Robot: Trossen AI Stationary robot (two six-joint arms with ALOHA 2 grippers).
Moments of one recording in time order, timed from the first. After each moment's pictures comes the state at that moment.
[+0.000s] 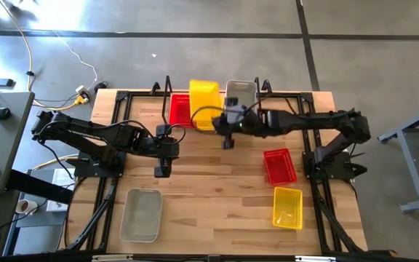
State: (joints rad) left arm -0.04 1.22 1.03 -0.79 -0.27 -0.03; right arm -0.07 1.58 1.38 -0.37 0.36 -0.46
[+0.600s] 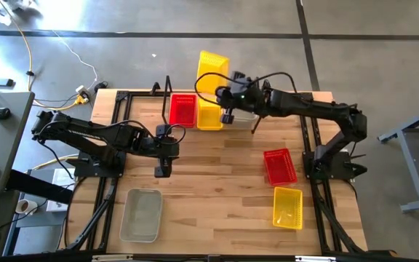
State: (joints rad) left arm -0.04 1.22 1.03 -0.79 -0.27 -0.05; right arm -0.25 1.60 1.49 -0.39 0.35 -0.49
